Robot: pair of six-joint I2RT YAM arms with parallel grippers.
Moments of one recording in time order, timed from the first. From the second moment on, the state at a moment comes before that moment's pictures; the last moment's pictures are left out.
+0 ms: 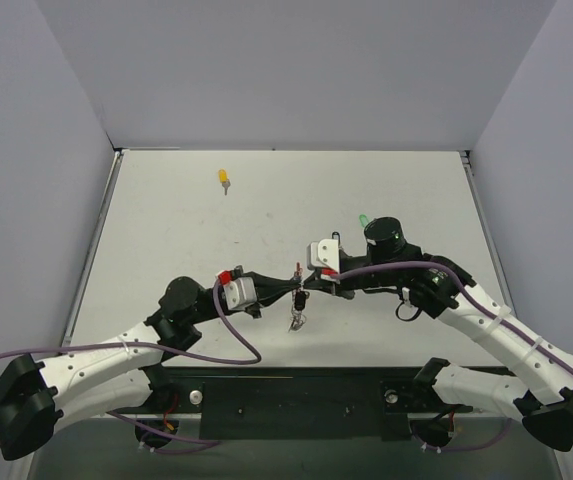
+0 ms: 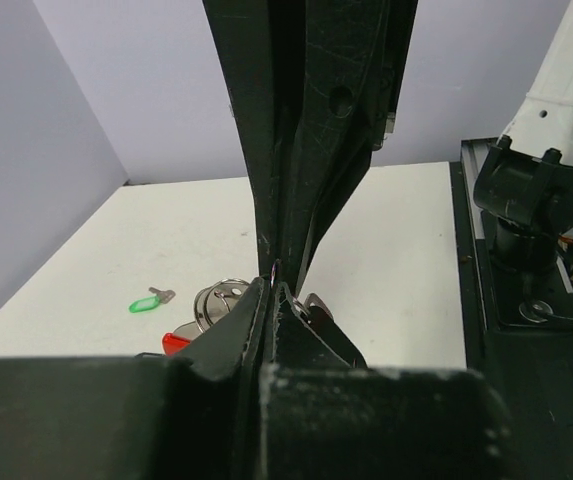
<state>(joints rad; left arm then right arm) -0.90 0.92 0.42 0.76 0.44 0.09 0.79 1.03 1.02 -0.50 -0.59 -0.58</state>
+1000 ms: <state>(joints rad) -0.93 1.00 0.51 0.56 0.55 0.17 0.79 1.13 1.22 -1.09 -0.44 -0.93</state>
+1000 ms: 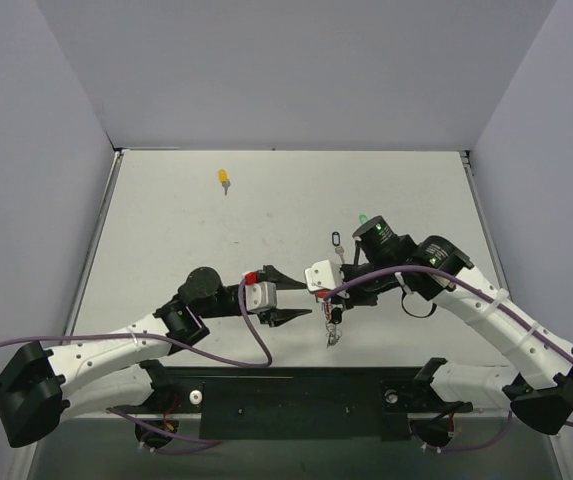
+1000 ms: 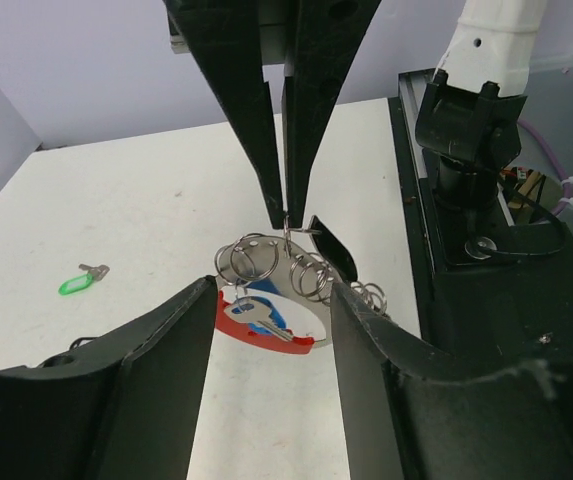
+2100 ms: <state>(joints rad) -1.03 1.10 0.51 0.64 0.41 0.12 0.82 1.17 1.23 -1.04 -0.44 -0.86</state>
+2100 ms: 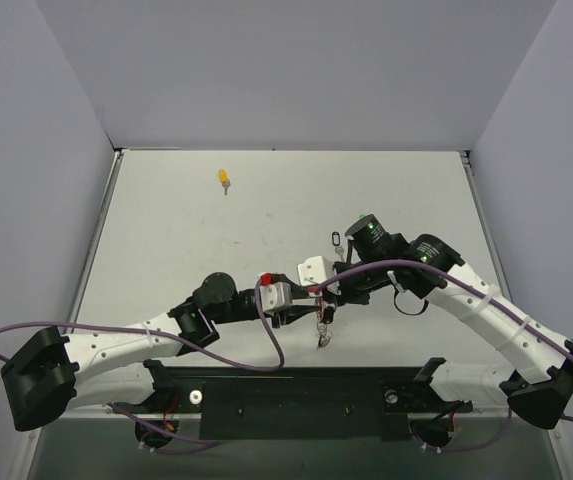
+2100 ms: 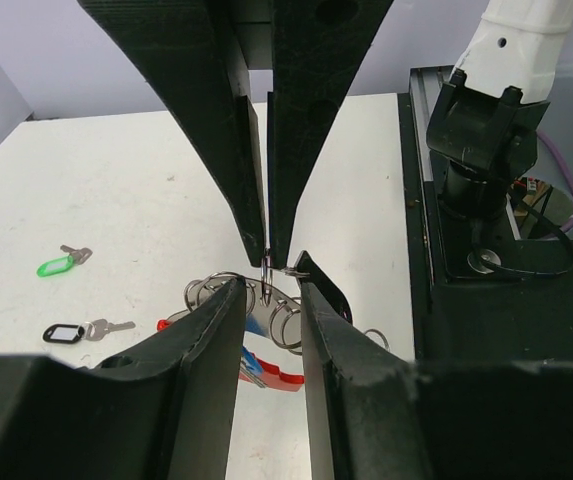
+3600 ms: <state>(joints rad) -0.95 1.10 0.37 1.06 0.37 -0.17 0.63 1.08 1.14 -0.68 -0.66 -0.49</state>
